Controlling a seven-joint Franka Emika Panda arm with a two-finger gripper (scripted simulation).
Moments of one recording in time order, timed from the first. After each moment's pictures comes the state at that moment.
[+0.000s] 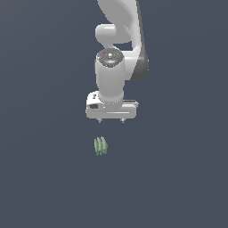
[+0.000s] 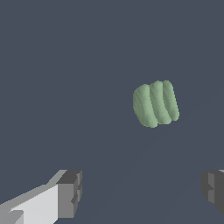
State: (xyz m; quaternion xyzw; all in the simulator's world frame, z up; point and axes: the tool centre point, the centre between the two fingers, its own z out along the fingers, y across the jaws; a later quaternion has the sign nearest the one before) arm 0.001 -0.012 0.179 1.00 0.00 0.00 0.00
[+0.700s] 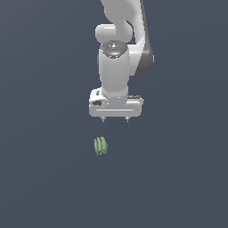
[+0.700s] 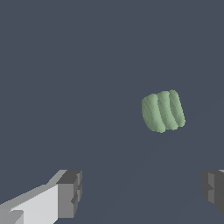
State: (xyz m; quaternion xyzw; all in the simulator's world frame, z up) arm 0.009 0.006 0.200 1.00 -0.01 0.02 -0.01
